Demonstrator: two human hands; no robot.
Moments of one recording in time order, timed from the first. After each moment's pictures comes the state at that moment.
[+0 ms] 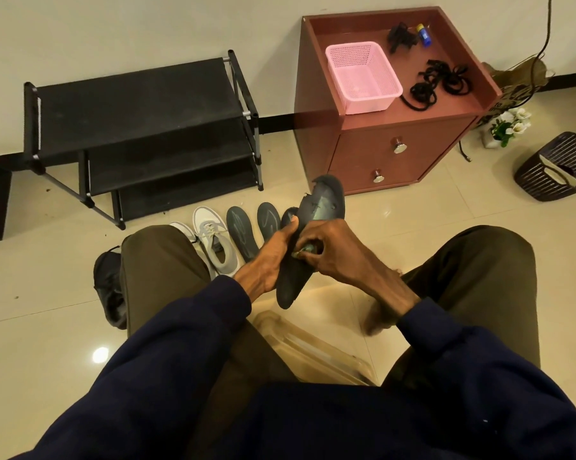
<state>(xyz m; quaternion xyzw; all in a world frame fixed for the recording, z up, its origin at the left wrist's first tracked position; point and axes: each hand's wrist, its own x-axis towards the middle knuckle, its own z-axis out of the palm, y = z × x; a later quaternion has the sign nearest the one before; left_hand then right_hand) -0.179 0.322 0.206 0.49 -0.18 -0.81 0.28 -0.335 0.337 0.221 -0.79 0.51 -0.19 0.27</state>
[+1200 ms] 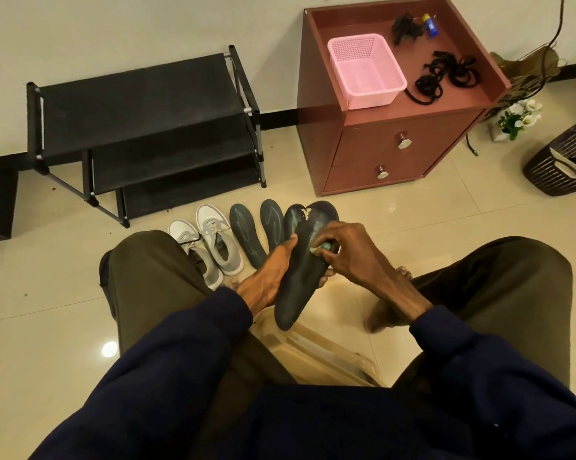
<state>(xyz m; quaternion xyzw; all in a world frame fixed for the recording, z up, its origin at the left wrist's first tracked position) -0.184 0.340 0.197 0.50 -0.11 -0.83 0.24 -0.359 0.339 0.192 -0.74 0.56 -0.22 0.28</state>
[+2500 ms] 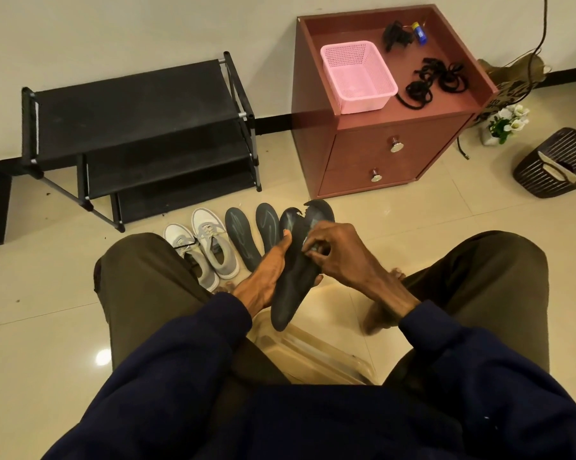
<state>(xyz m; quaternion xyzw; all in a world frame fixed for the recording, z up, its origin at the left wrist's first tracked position) -0.186 0.343 0.202 0.50 -0.11 -0.82 0.27 -0.354 0.342 0.193 -0.76 0.55 -0.22 0.26</state>
